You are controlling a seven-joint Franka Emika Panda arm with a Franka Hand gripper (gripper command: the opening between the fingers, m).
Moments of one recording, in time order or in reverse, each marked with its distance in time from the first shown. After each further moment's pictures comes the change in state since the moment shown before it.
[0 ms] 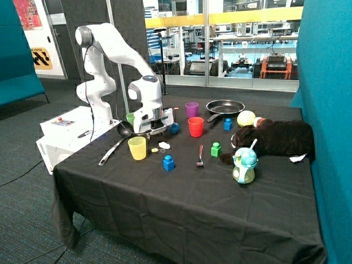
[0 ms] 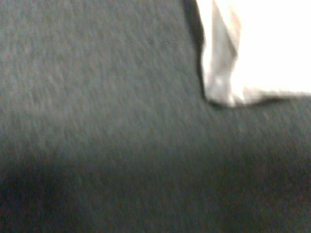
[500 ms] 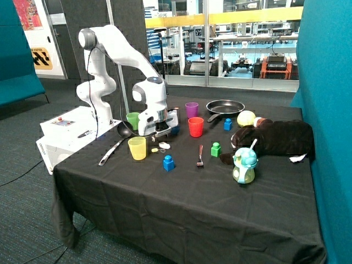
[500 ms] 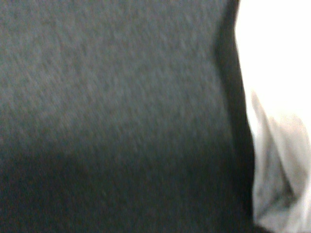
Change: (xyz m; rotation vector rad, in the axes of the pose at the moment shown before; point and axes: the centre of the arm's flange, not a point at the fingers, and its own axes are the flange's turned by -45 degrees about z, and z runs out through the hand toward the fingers) arm 0.027 -0.008 0.001 0.004 0.006 -0.028
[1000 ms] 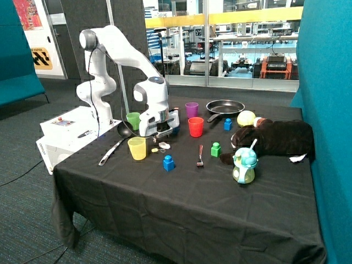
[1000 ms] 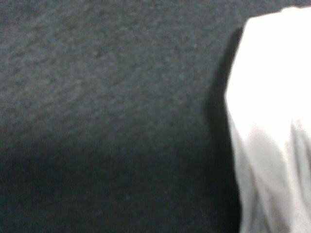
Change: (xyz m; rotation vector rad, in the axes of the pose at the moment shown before) arm 0.012 0.004 -0.002 -0.002 -0.007 -0.012
